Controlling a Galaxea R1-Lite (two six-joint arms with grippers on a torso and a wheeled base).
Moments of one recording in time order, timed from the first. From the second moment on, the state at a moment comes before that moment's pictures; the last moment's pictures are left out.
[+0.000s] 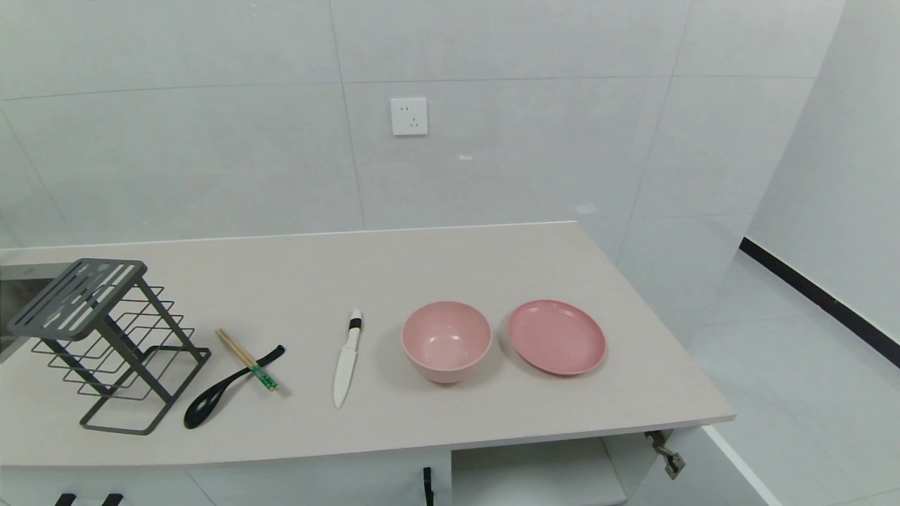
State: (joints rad) left arm 0.00 0.00 0.00 0.00 -0.05 0.00; right arm 0.02 0.37 -0.21 -0.08 0.45 -0.04
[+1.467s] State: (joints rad) left arm 0.00 0.00 0.00 0.00 -0.06 0.00; right arm 0.20 1.56 -0.36 -0.64 0.42 -0.14
